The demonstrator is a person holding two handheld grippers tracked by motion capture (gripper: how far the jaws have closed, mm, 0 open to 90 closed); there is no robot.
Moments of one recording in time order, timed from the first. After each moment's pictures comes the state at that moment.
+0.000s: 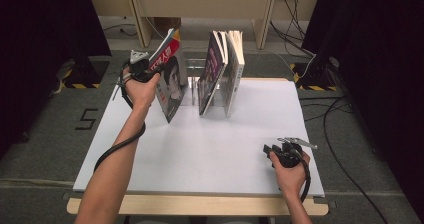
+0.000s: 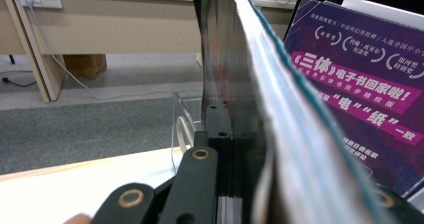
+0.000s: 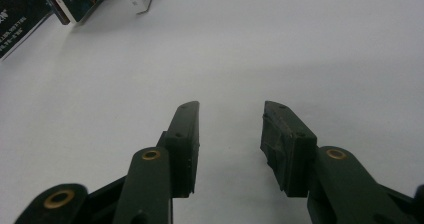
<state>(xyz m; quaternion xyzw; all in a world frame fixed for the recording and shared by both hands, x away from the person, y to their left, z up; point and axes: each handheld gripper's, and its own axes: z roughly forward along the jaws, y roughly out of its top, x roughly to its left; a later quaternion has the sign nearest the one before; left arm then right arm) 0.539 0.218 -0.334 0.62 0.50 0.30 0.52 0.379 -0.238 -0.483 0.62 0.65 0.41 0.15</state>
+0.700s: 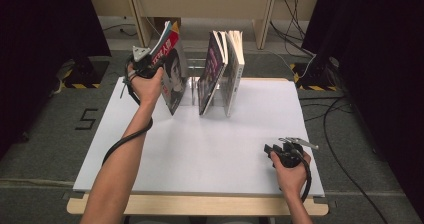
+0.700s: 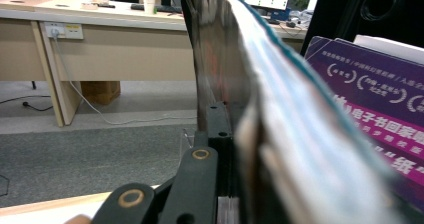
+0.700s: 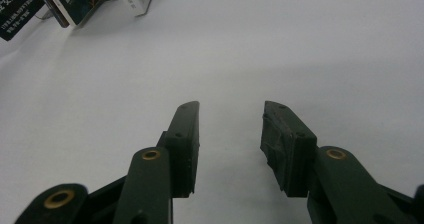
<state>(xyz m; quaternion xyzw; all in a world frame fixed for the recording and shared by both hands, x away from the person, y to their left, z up) 0.555 0.210 -0.337 0.58 0.50 0.34 0.54 0.379 -0.240 -0.483 0.63 0.64 0.42 0.15</state>
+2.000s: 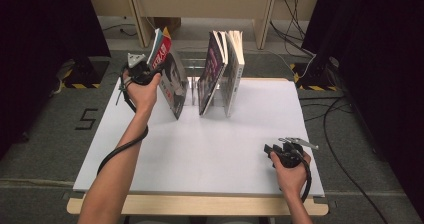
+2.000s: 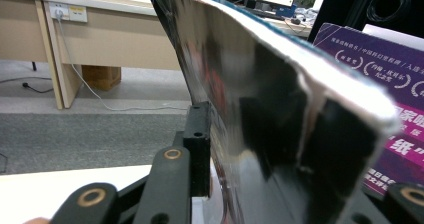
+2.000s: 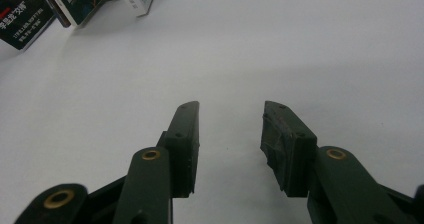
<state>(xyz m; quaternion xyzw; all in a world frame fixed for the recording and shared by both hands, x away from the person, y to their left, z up) 0.539 0.222 -0.346 0.57 0.53 0.32 0.54 0.378 -0.239 -0.482 0.63 0.64 0.41 0.15</state>
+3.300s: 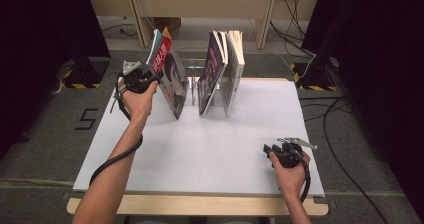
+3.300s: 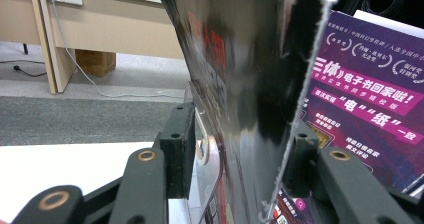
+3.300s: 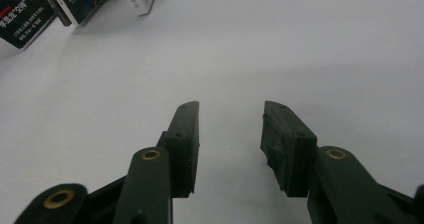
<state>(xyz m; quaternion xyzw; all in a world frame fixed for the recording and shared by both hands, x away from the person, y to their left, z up) 0.515 0.231 -0.353 0.58 0.54 0.29 0.54 0.378 -0.237 -0.482 0.62 0.64 0.41 0.16</state>
